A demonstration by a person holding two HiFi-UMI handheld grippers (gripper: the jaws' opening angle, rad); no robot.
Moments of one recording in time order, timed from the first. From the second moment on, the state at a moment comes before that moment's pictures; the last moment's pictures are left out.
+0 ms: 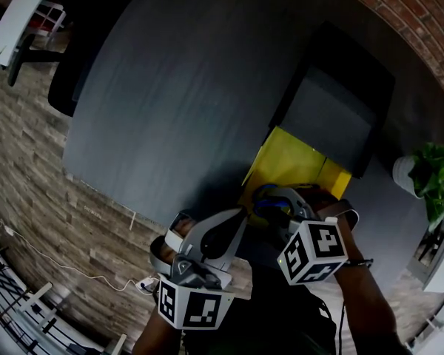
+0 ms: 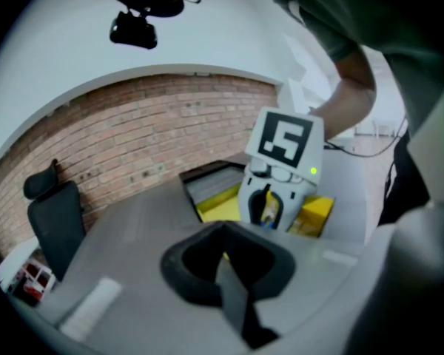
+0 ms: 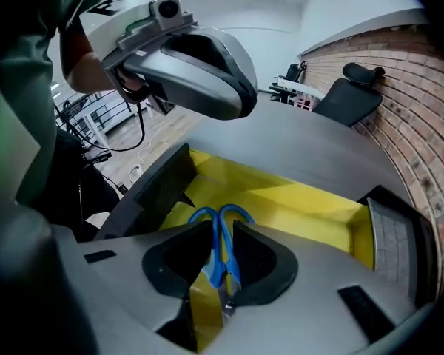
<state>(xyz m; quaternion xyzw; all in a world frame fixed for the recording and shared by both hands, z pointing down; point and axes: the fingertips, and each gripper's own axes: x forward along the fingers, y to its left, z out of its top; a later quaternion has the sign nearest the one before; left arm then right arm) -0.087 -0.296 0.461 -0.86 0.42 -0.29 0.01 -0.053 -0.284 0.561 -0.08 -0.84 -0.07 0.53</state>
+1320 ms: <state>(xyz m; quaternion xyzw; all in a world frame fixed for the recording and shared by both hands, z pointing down) -0.072 -0.286 0.349 -0.86 0.37 -0.31 0.12 -0.031 -0.294 0.393 0.16 -0.89 -0.14 0.40</state>
